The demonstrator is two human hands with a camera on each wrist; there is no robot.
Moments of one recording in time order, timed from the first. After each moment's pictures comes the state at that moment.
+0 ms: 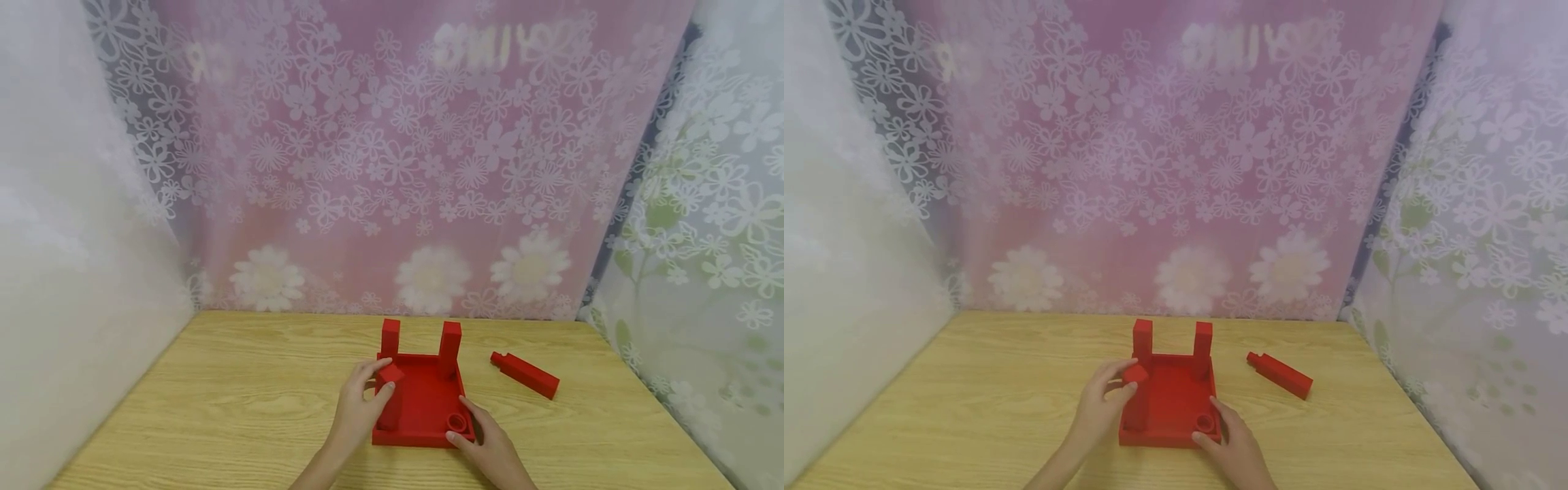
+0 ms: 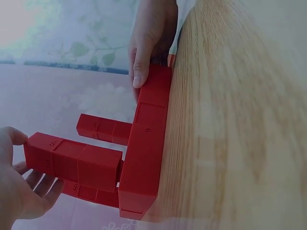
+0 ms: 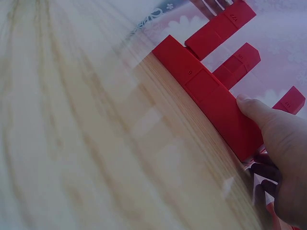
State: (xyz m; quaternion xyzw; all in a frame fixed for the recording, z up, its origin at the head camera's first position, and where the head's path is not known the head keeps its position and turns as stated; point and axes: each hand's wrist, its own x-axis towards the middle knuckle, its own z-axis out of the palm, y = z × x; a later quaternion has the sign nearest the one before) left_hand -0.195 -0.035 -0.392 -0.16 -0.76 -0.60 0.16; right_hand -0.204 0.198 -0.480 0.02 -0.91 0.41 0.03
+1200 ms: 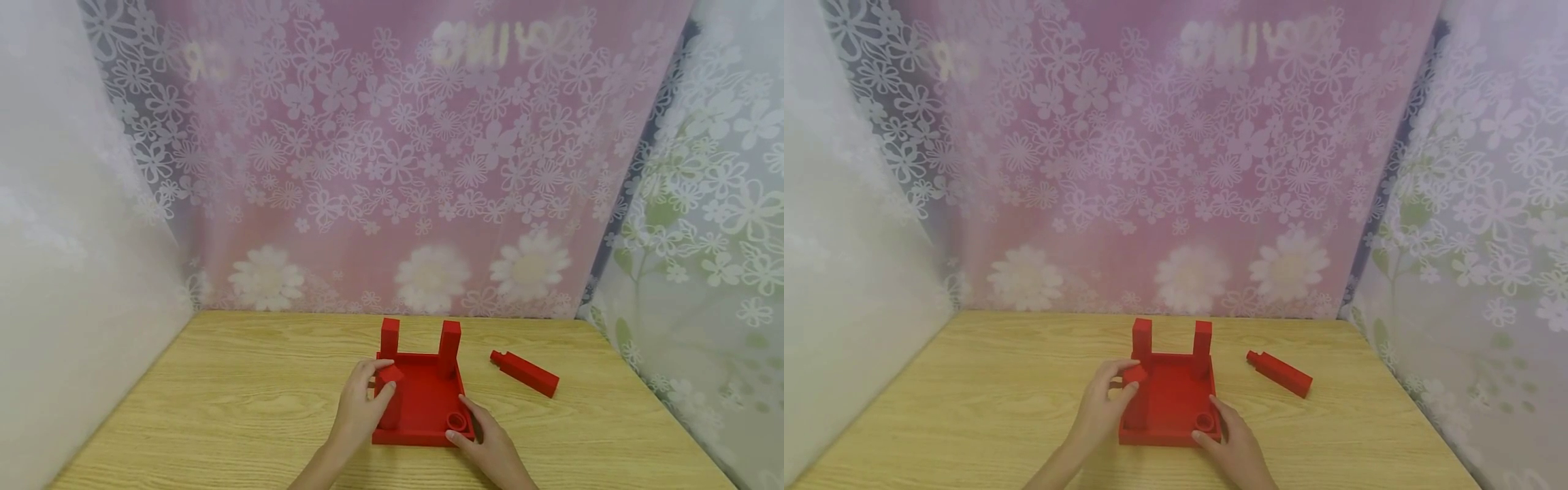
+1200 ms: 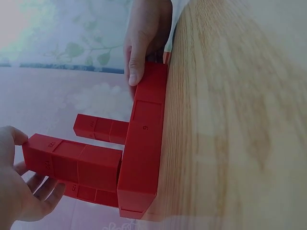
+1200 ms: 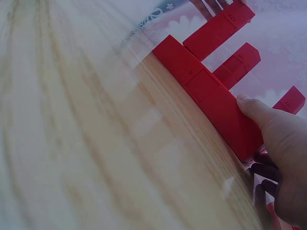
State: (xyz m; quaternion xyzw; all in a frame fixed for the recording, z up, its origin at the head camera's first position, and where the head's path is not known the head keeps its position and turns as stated) left_hand -0.211 -0.034 -0.415 -0.15 -0.81 -0.53 0.18; right_hand -0.205 0.198 -0.482 0.02 -0.91 0.42 0.04
